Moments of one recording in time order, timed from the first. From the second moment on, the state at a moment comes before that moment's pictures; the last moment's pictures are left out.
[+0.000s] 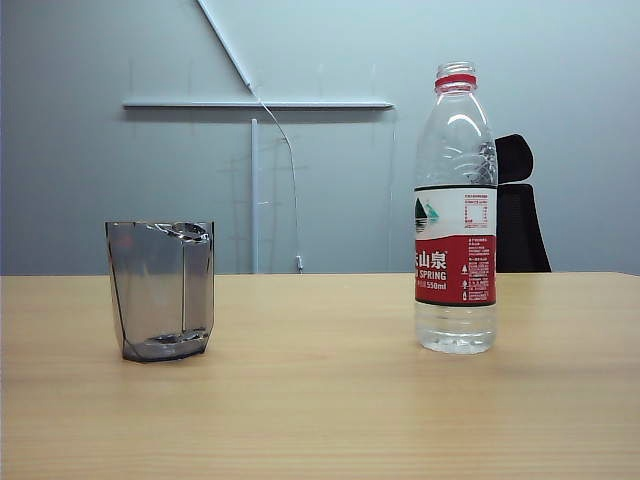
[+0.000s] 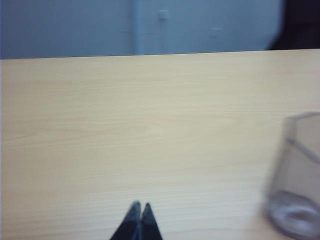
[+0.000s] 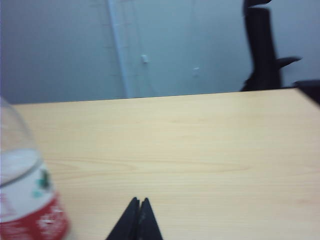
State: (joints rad) left arm -0.13 0.01 0.01 -0.09 -0.02 0.03; right arm 0.07 0.00 0.01 0.06 -0.02 0.12
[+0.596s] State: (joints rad) left arm -0.64 0.11 0.01 -0.09 -0.02 0.03; right arm 0.47 0.04 0.01 0.00 0.00 0.29
